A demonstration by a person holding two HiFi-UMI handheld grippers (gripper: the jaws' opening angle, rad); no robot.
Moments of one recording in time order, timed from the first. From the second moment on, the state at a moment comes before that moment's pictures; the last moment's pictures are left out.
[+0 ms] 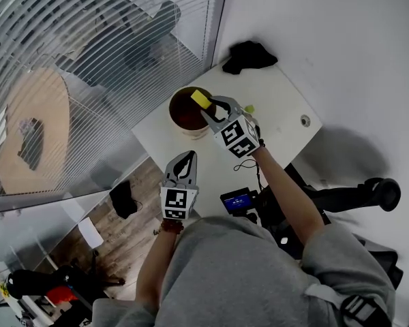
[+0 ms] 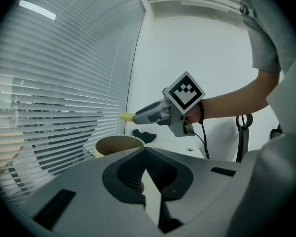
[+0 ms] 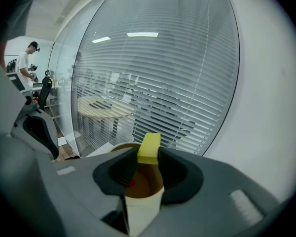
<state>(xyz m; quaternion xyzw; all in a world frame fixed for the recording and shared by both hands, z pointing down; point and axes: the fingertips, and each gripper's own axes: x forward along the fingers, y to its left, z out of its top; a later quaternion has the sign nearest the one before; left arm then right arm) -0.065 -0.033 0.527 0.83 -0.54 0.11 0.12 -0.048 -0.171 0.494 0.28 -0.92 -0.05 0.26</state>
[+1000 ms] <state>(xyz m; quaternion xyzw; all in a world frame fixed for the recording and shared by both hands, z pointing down) -0.063 -0.032 0.535 0.83 -0.53 0.12 0.13 -0.027 -0.174 0.490 0.30 -0.92 -0.04 0.24</state>
